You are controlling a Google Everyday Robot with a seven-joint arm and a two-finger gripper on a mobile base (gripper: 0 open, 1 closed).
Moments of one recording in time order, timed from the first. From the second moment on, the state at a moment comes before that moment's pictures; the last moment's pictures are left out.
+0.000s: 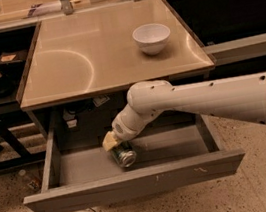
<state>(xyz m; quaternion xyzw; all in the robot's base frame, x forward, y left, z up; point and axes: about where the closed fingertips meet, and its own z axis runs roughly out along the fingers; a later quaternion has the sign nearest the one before) 0.565 0.082 0.619 -0.29 0.91 0.26 0.14</state>
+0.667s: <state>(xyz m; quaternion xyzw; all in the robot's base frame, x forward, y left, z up) 0.565 0.082 0.619 -0.29 0.91 0.26 0.14</state>
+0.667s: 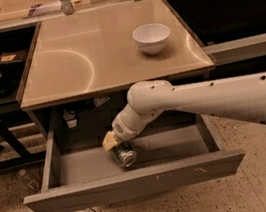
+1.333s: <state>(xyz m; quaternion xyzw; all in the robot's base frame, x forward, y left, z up) 0.565 0.082 0.619 -0.29 0.91 0.26 0.14</state>
